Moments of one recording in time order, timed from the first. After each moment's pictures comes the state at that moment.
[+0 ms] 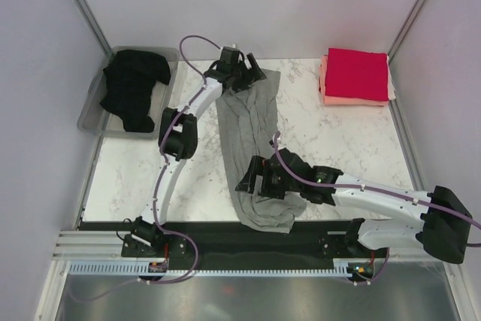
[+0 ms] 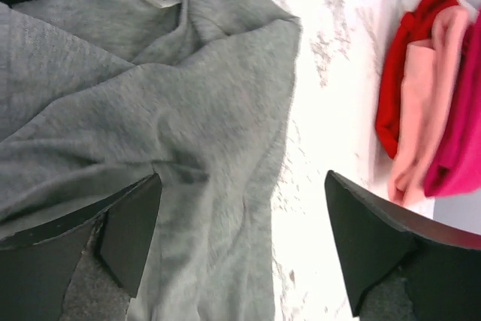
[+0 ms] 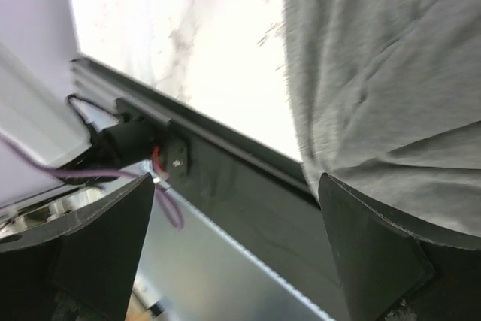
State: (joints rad) left arm -0.40 2.66 2.43 -0.37 0.20 -0.77; right arm 1.03 1.19 0.71 -0.20 -0.06 1.14
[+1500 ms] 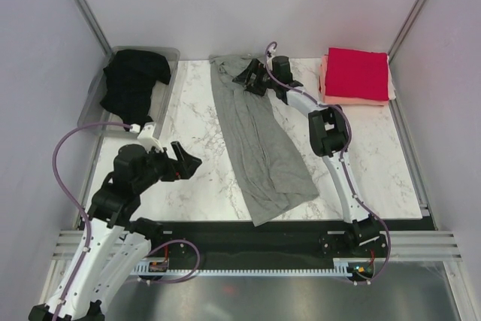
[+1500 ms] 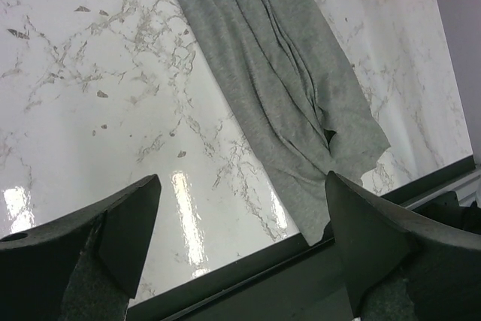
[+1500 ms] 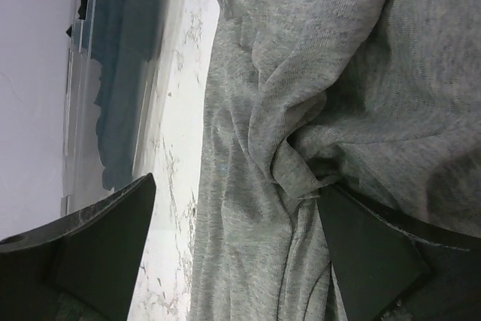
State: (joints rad) left arm -0.33 0.52 0.71 -0.65 0.18 -0.48; right arm 0.34 2.74 2.28 0.07 -0.54 0.82
